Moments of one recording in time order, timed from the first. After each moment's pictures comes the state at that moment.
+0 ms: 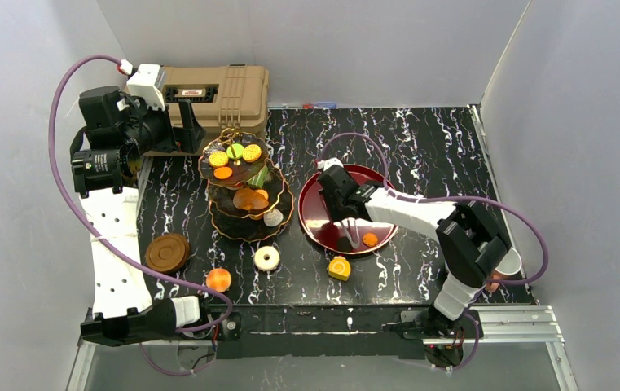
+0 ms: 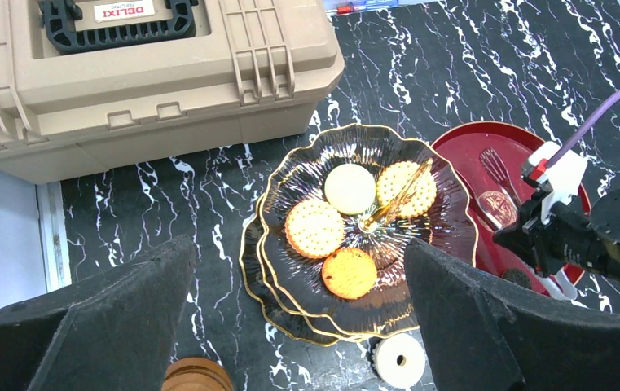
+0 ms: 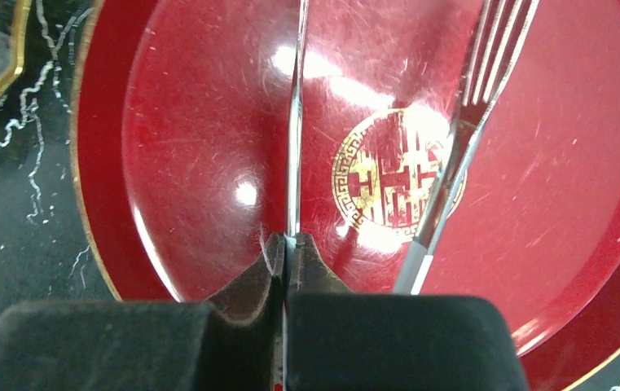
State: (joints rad) left arm 0.15 1.25 1.75 -0.97 0.43 0.09; right arm 0.85 1.70 1.10 -0.40 0.27 0.35
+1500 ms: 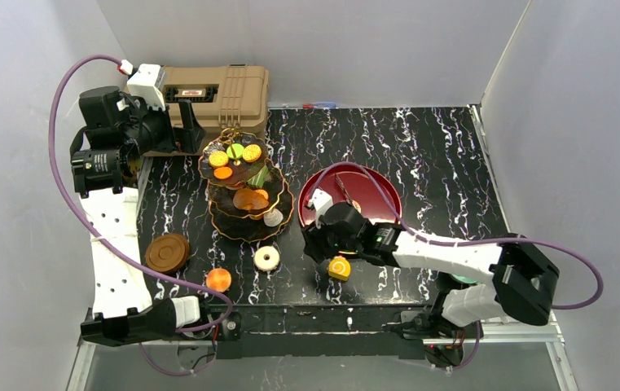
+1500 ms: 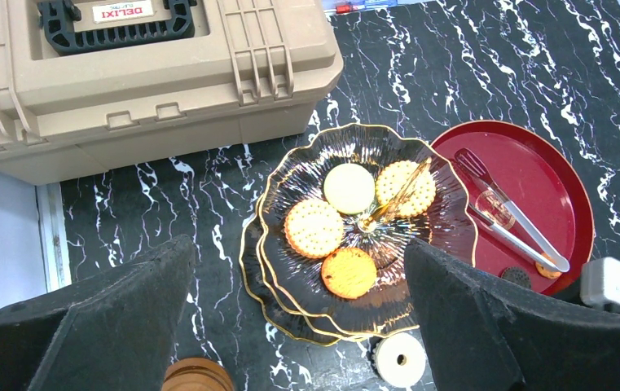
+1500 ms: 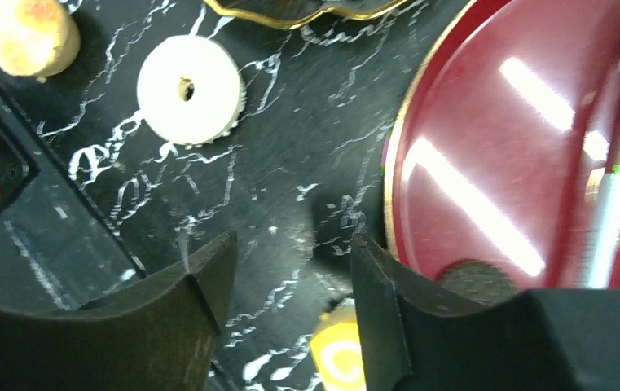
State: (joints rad) left arm 0.15 1.25 1.75 -0.97 0.43 0.09; right arm 1.09 1.33 0.80 -0.12 0.05 0.27
